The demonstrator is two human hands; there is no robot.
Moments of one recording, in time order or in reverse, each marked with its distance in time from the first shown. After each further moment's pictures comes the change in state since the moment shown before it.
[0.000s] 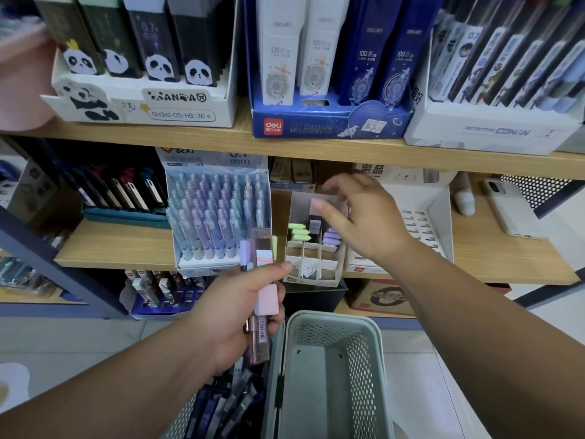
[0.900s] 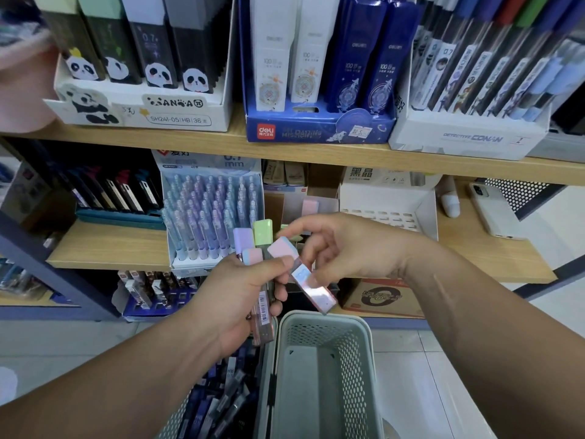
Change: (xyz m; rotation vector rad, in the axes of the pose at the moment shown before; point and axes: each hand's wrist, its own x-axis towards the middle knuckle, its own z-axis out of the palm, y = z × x) left_hand 0.001 0.004 0.014 -0.024 -0.015 0.170; right_hand -0.016 -0.033 -0.042 0.817 -0.897 0.155
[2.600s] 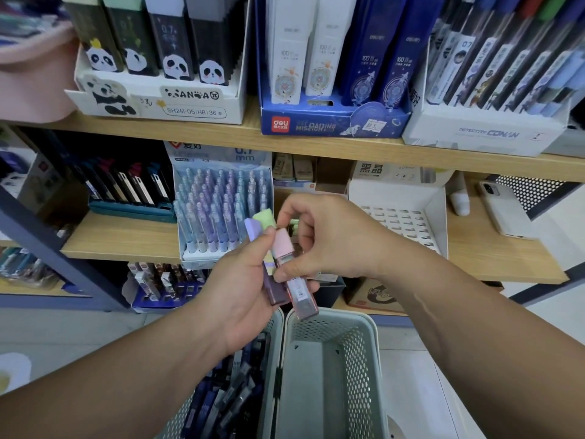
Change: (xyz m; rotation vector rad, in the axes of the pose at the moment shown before) left_hand -0.009 0.010 0.007 -0.270 -0.009 -0.050; right_hand 0.011 -0.039 0.033 -0.427 0.349 -0.081
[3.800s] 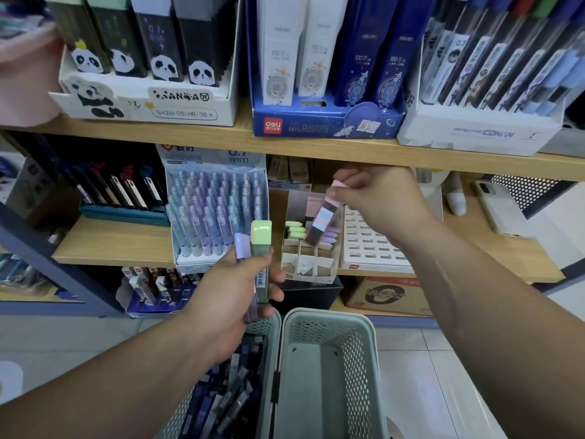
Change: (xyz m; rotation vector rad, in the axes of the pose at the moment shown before) left_hand 0.006 -0.006 -0.021 0.305 0.151 0.035; right_hand 0.016 0.051 -0.035 0.257 0.583 0.288
